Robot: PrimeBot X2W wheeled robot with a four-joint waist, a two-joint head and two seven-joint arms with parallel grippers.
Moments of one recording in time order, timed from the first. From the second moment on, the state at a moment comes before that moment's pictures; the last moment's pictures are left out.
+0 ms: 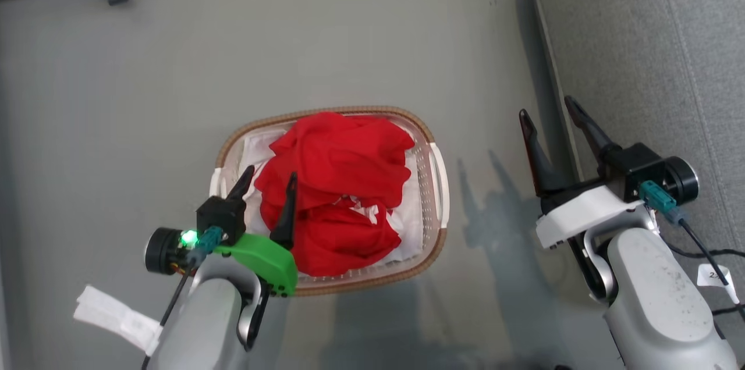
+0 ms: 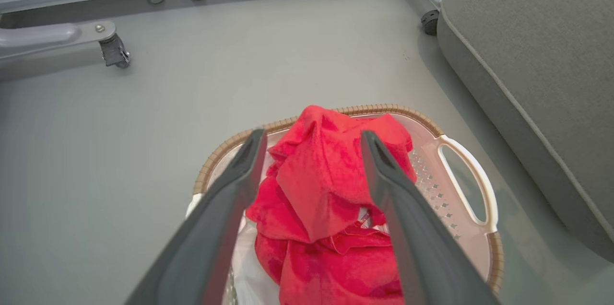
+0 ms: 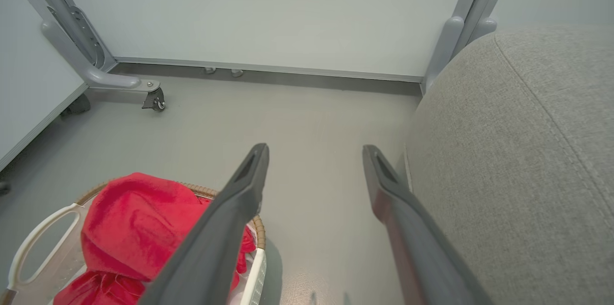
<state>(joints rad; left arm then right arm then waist) -0.40 0.05 -0.28 0.63 -0.19 -0.12 -0.26 -0.39 -0.12 0.16 0.31 0.14 0.13 -0.26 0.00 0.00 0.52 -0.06</state>
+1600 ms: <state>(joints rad) -0.90 0.05 -0.44 1.26 -0.42 -0.13 -0.15 -0.48 -0.06 0.20 0.30 0.18 0.13 -0.26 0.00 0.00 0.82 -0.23</state>
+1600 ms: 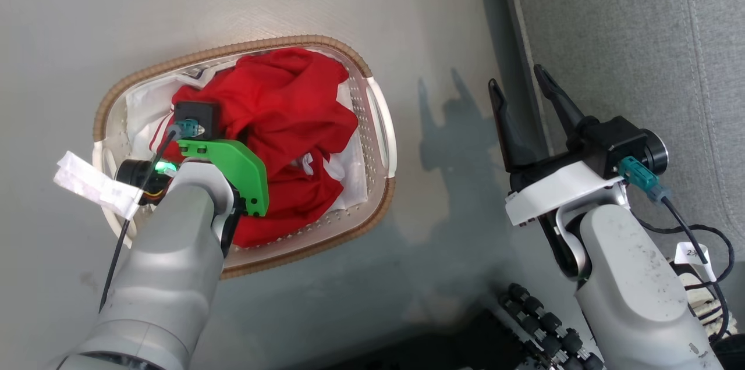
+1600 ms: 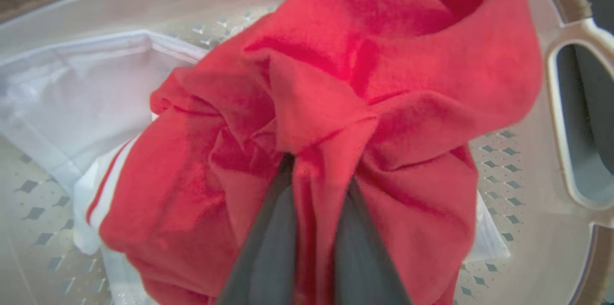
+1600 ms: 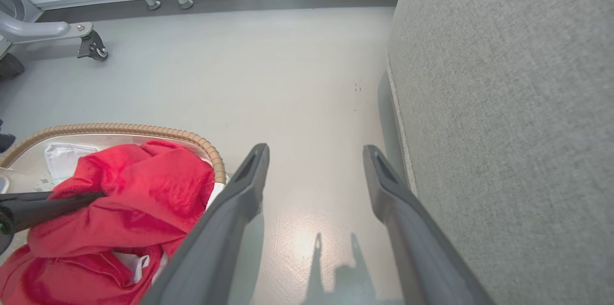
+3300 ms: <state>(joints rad) -0.32 0.08 -0.37 0.44 -0.43 -0.13 -0.26 -0.13 -0.09 0.24 0.41 0.19 0.13 -0.26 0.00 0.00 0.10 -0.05</state>
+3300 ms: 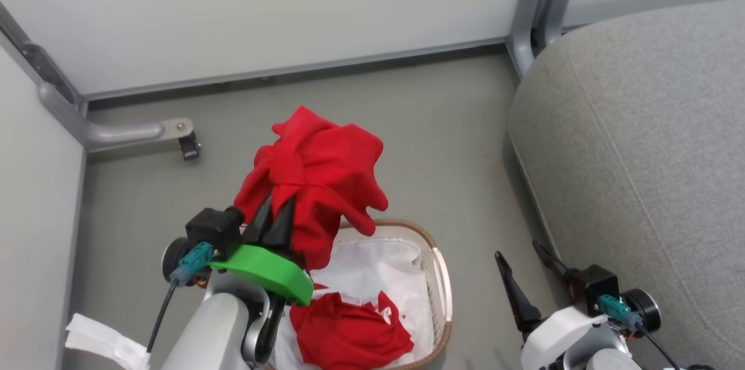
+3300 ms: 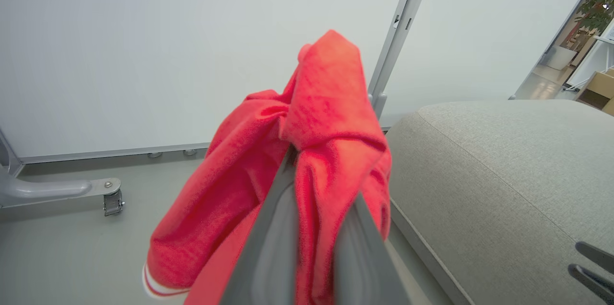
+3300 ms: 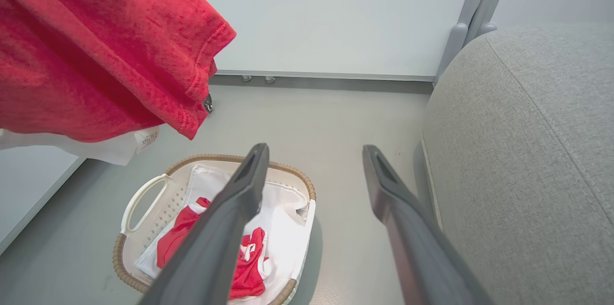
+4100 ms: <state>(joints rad) -0.41 0.06 -0.43 0.23 -0.46 -0.13 -0.26 -0.11 -0.09 0.28 0.40 0.20 0.13 -0.26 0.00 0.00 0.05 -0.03</state>
